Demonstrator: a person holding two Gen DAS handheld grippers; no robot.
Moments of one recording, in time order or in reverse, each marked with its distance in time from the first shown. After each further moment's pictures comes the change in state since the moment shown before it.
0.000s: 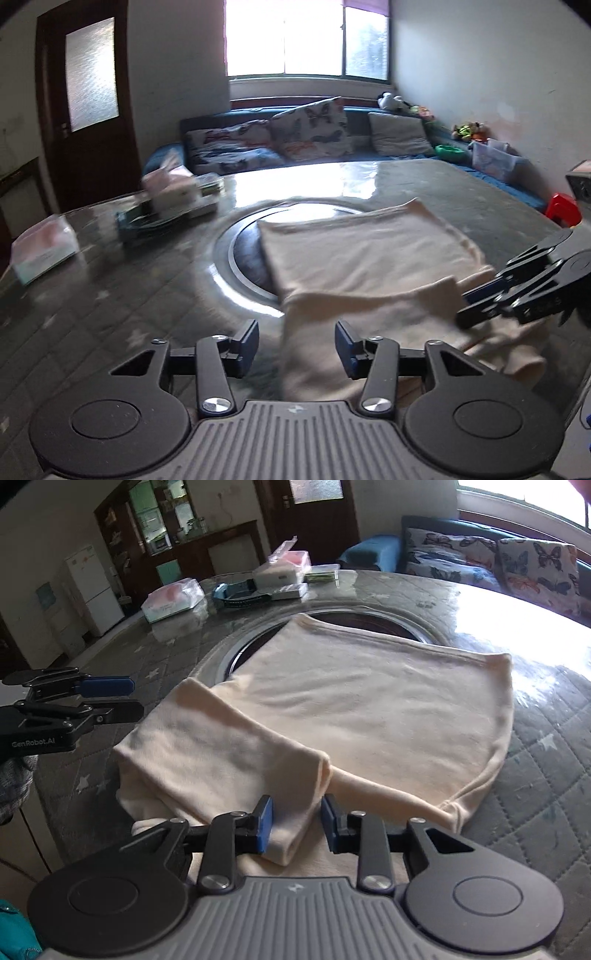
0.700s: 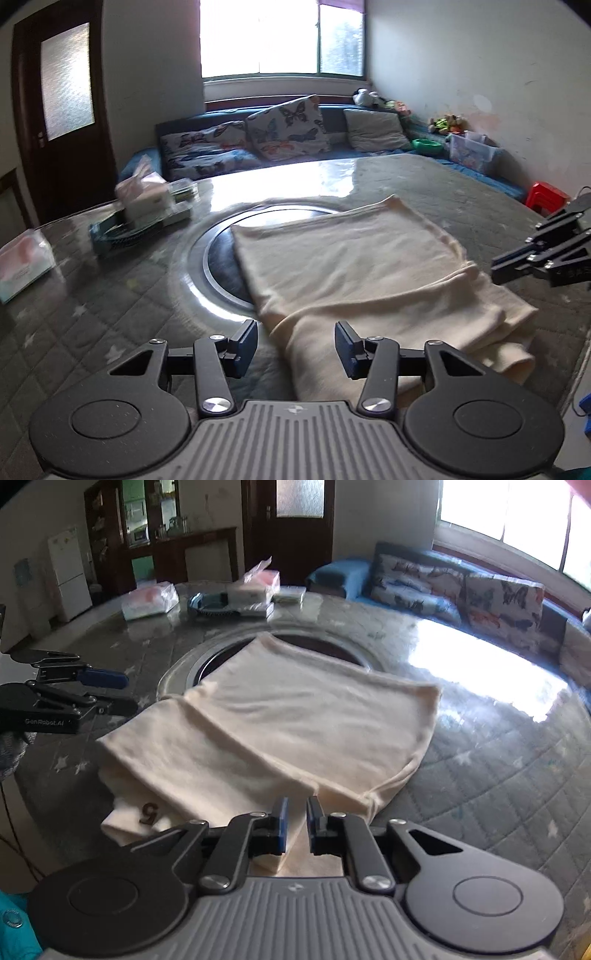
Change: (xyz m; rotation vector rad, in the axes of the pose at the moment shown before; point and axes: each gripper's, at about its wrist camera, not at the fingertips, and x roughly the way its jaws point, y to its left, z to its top) left arm 0.012 -0.019 0.015 0.068 -0.004 -0.089; right arm -0.057 0.004 -0.008 -0.082 -0.057 -0.196
